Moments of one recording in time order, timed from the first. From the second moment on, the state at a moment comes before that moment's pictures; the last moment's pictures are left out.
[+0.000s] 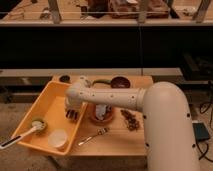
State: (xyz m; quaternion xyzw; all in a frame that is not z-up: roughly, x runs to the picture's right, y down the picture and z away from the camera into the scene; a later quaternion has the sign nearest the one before) arm -0.218 0.113 0.847 -0.07 -0.31 -0.60 0.73
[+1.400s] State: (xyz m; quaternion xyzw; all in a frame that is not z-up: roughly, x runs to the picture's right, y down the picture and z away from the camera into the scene) arm -0.301 0.082 0.882 -0.07 -0.30 -0.60 0.73
